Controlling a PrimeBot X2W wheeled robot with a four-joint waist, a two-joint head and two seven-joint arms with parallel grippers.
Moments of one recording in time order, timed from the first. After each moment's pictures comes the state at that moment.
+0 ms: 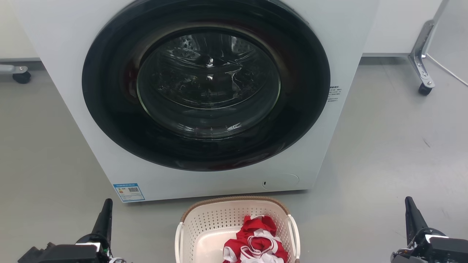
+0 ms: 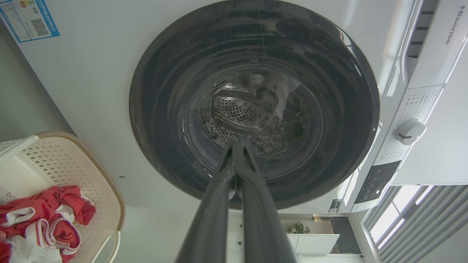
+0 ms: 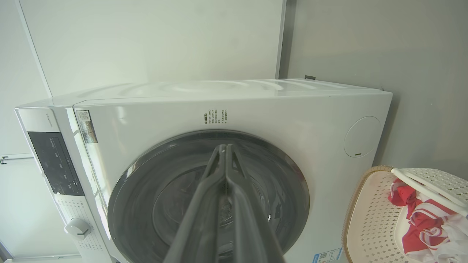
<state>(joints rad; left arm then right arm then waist) -0.08 0.04 0.09 0.29 -1.60 -0.12 0.11 -0.09 -0.04 -0.13 0.30 1.60 0.12 0.11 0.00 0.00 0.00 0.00</state>
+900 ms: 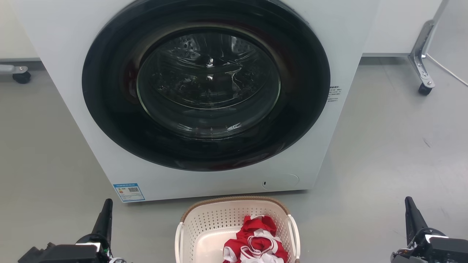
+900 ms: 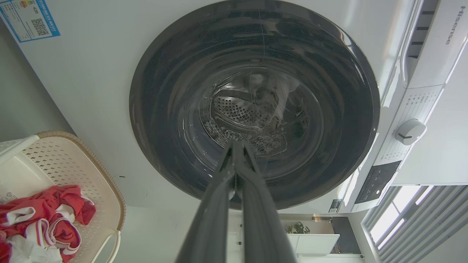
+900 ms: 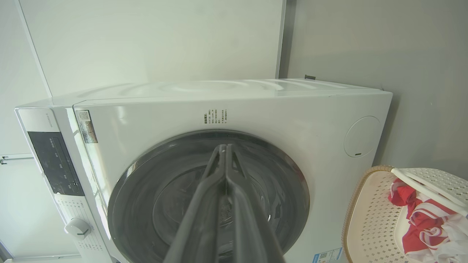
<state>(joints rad) -0.08 0.04 0.09 0.29 -1.60 -0.12 0.11 -0.09 -0.04 -0.13 0.30 1.60 0.12 0.11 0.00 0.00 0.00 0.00</state>
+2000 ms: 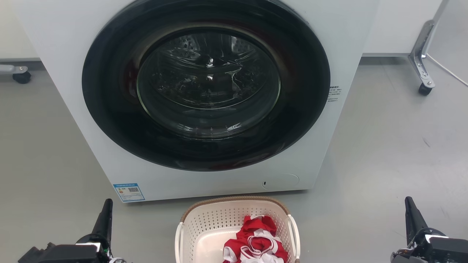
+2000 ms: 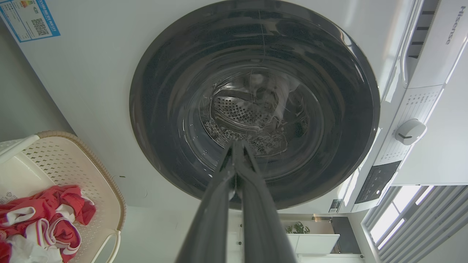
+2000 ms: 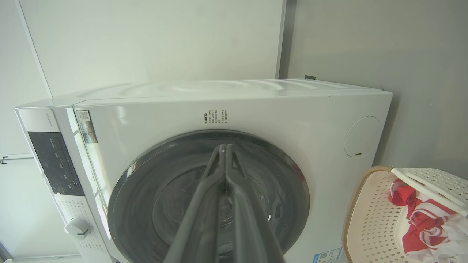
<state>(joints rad) -0.08 0.04 0.09 0.30 -1.60 -0.12 0.11 -0.09 -0.04 -0.13 0.30 1.60 0.12 0.11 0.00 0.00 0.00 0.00</state>
